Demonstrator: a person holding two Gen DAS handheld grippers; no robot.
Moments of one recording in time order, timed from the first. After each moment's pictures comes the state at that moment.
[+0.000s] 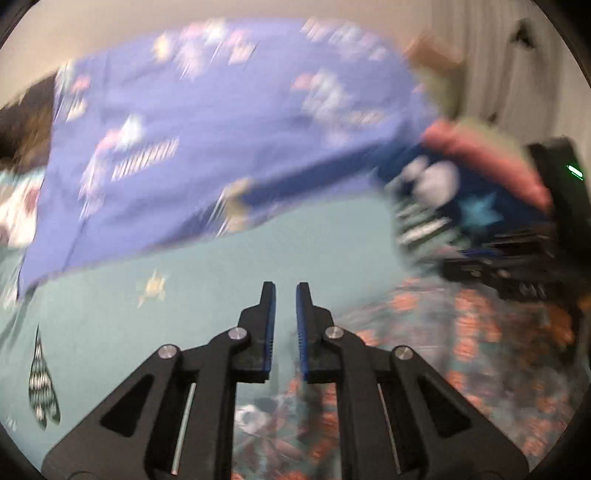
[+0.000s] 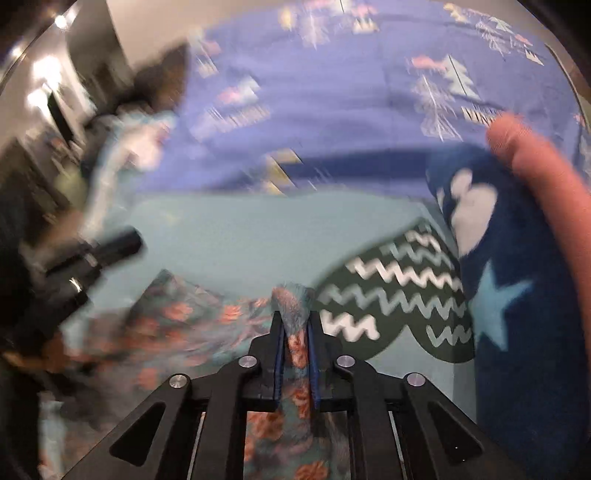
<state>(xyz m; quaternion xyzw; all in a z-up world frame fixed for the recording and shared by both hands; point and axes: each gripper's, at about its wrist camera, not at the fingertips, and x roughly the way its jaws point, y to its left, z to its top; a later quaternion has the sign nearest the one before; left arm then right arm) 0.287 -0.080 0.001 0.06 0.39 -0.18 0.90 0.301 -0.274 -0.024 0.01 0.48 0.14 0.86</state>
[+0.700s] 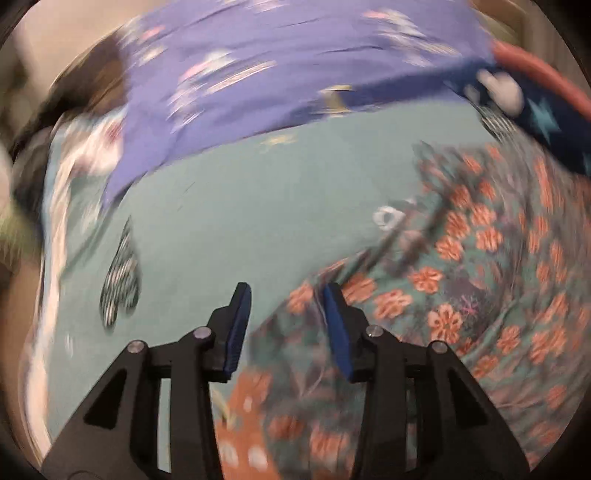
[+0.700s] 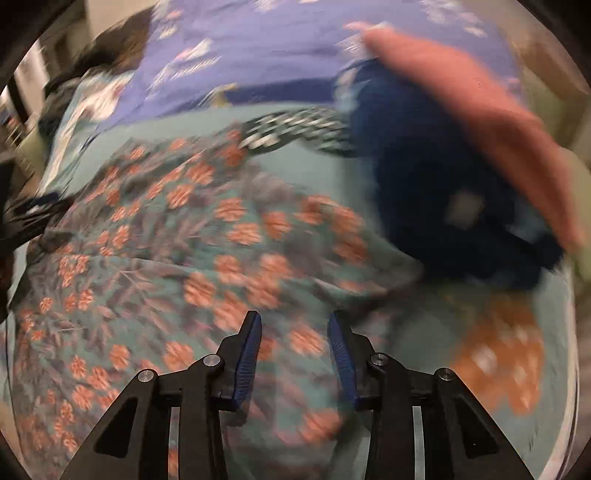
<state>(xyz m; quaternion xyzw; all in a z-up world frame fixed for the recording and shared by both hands) 0.207 -0.008 -0.021 0.10 0.46 -0.01 0.88 0.118 -0.355 -0.020 0.02 0.49 0.04 0.87</state>
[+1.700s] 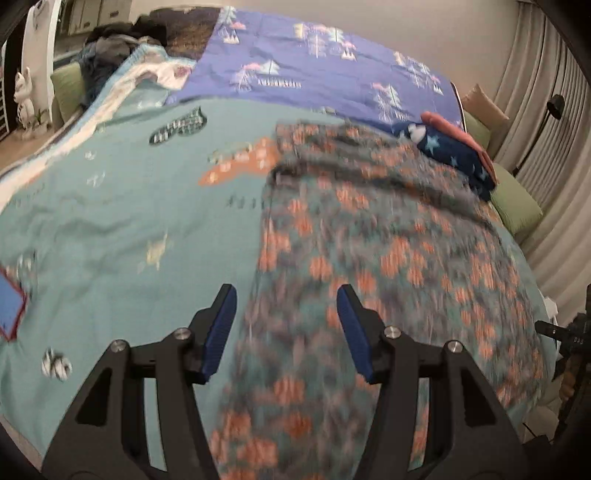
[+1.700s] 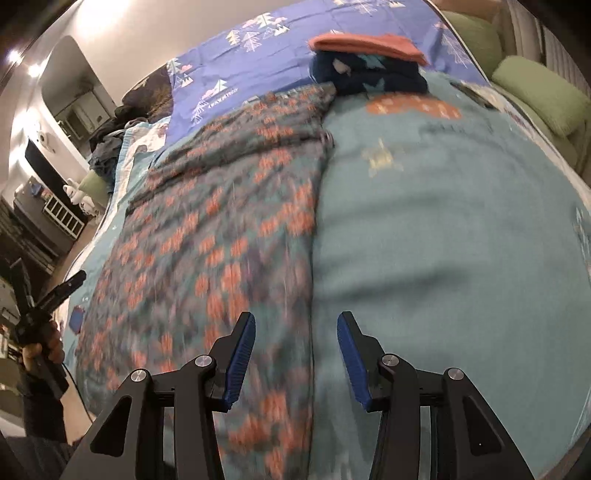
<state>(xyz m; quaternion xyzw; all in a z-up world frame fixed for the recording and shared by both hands) -0.159 0.060 -0.031 -0.11 0.40 -0.06 0.91 -0.216 -0.373 -0.043 0.17 0.47 0.11 0.86</state>
